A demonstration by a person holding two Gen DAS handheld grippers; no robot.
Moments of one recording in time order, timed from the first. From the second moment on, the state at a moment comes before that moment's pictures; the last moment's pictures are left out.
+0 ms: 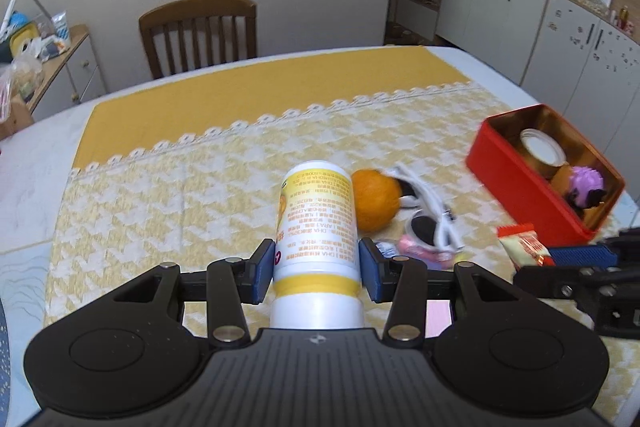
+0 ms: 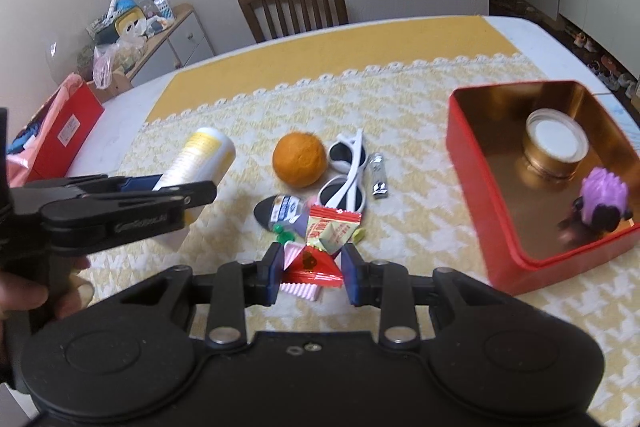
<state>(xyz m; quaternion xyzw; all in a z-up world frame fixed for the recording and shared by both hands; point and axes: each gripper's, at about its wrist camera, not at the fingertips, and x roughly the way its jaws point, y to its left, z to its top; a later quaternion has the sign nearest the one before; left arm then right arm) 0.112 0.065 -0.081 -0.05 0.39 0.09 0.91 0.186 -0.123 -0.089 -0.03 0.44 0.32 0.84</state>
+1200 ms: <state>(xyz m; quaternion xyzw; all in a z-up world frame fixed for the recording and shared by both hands) 0.262 -0.104 -0.075 -0.06 0.44 -0.04 0.89 0.279 -0.242 -0.096 -0.09 0.42 0.27 0.86</state>
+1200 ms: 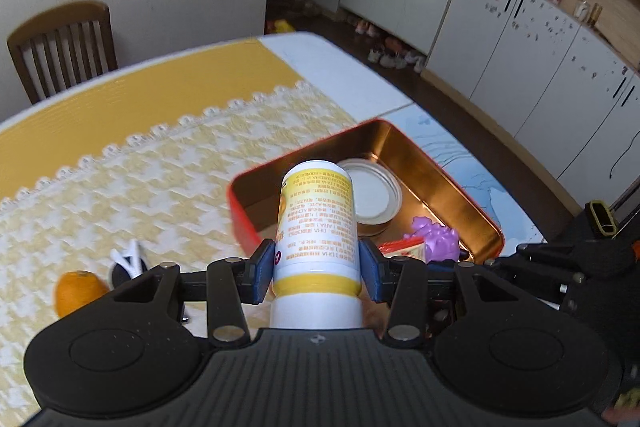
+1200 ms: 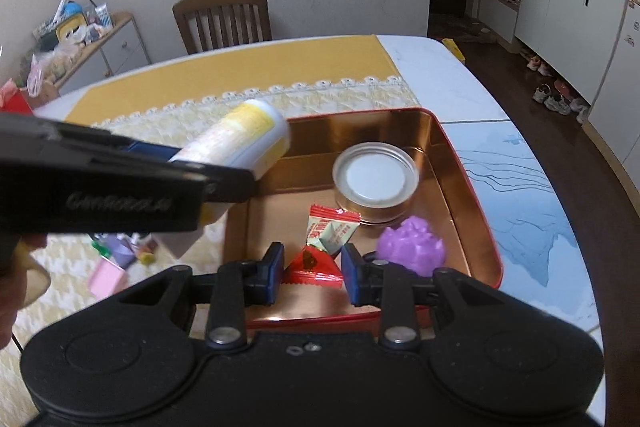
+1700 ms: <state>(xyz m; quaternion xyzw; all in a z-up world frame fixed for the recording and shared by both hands) 0.310 -0.131 -0.111 -0.06 0.49 0.02 0.87 0.298 -0.244 -0.122 -0.14 0.44 0.31 0.83</state>
